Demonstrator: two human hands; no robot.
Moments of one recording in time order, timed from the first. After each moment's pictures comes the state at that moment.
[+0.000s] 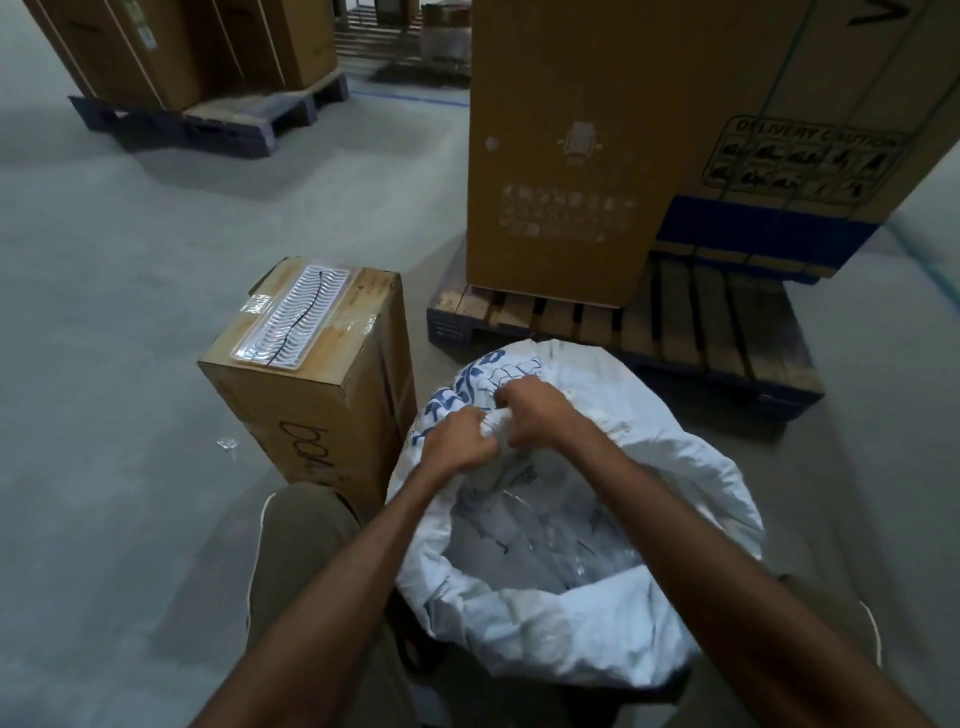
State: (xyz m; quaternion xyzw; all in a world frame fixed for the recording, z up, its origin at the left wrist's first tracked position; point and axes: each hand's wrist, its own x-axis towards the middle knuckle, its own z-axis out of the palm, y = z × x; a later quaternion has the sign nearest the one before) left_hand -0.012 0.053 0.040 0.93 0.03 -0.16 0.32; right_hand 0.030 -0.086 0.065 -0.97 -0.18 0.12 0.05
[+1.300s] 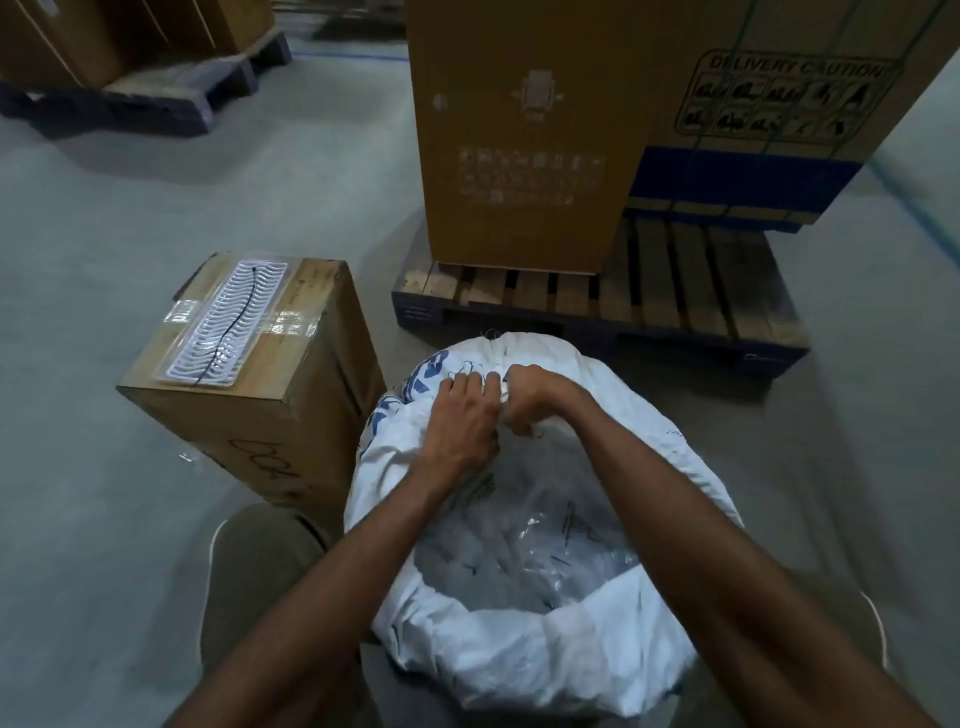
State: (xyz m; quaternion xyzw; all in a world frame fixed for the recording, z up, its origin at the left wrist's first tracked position) left_hand 0.042 0.000 -0.003 0.99 -0.17 0.00 -0.02; right_hand 0.080 -0.130 0.050 -0.95 -0.06 0.29 0.09
